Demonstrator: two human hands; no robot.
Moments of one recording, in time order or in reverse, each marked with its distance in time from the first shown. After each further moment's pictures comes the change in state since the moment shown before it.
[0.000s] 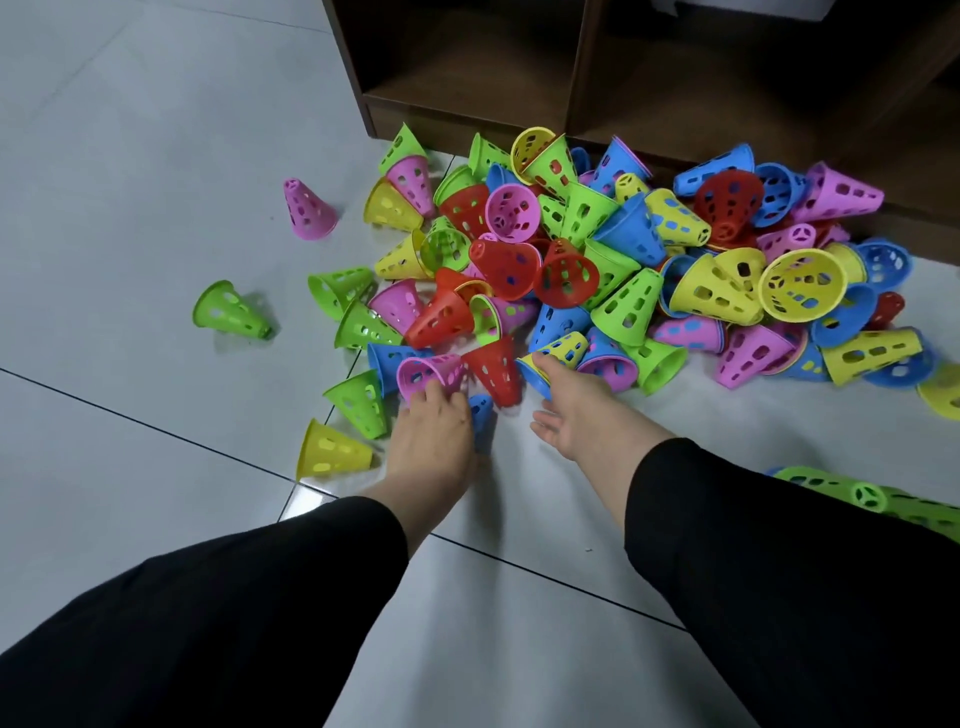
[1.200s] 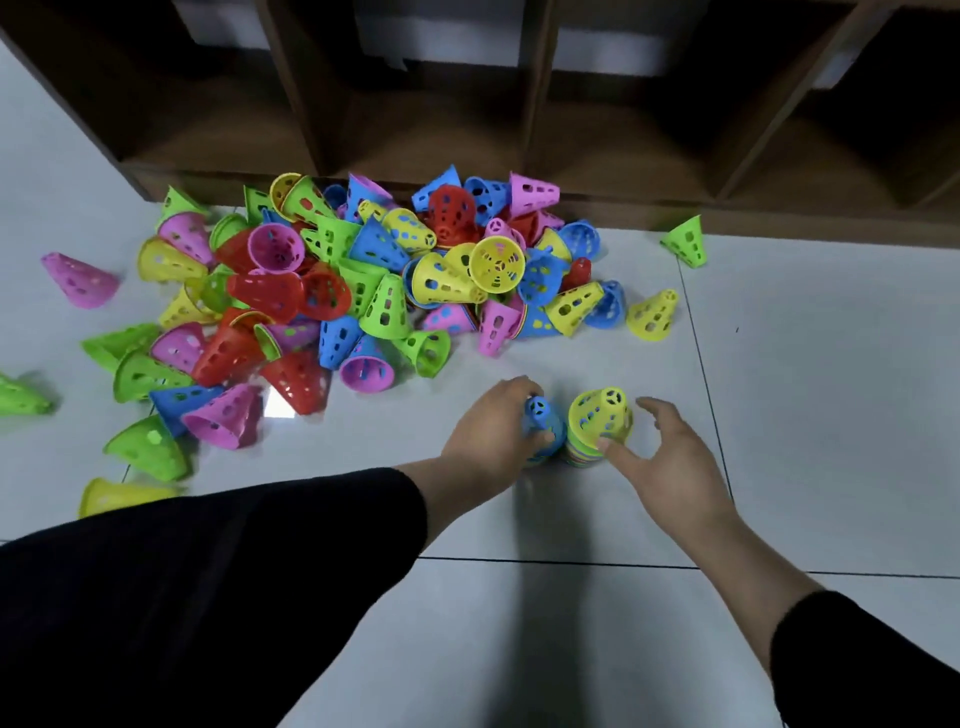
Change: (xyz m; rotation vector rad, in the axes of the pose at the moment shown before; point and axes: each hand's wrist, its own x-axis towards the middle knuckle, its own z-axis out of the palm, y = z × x) left_hand -0.055 0.268 -0.044 -0.751 -0.155 0.449; right_hand -0.102 0.057 -0.350 -0.759 0.563 -0.683
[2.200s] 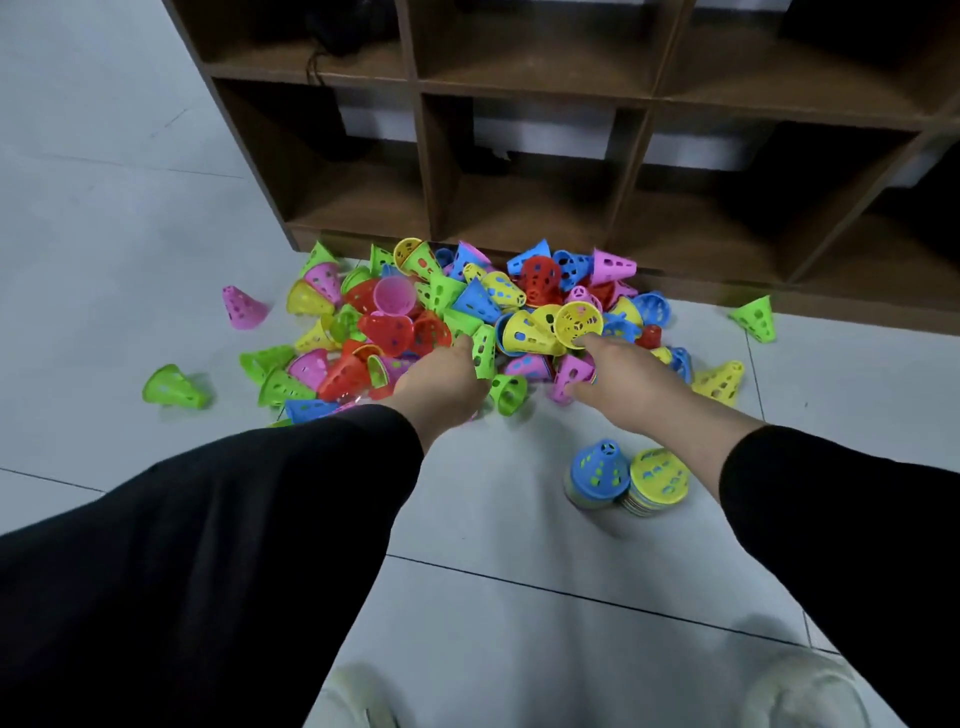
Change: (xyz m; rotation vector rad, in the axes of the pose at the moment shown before) left_hand -0.015 -0.017 -0.155 0.494 0.204 -0.284; right_hand 0.058 -0.172 -0.007 -0.437 -0.272 -0.498
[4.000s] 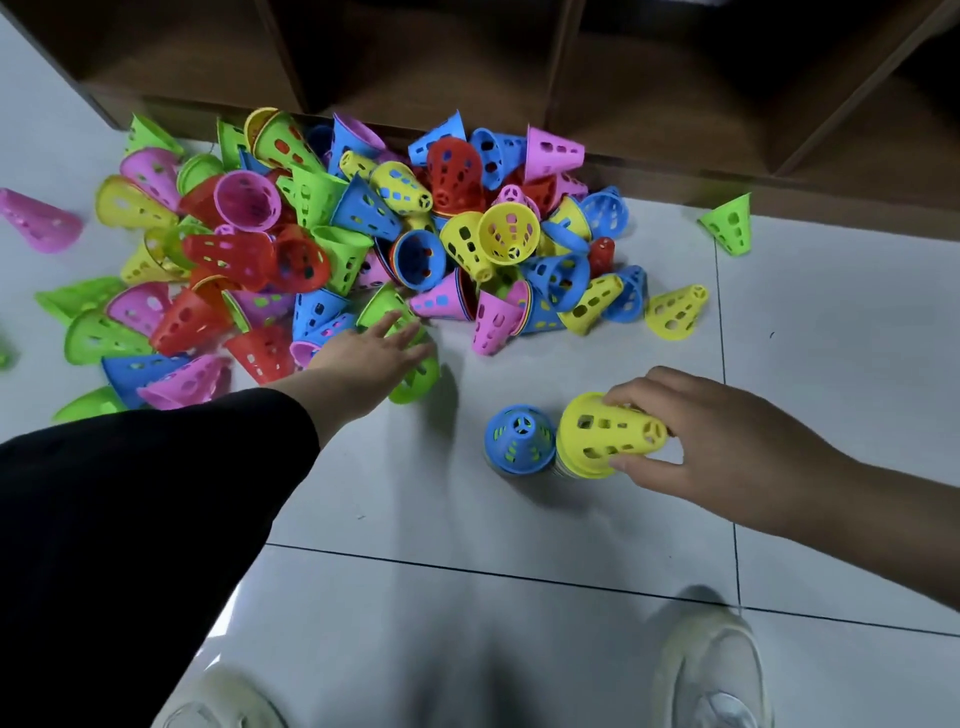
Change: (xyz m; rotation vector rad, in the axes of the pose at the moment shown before) left_hand 0.074 -0.005 0.106 0.694 -0.303 0.409; right_hand -0.076 0.130 -0.009 -0.047 -0.195 -0.170
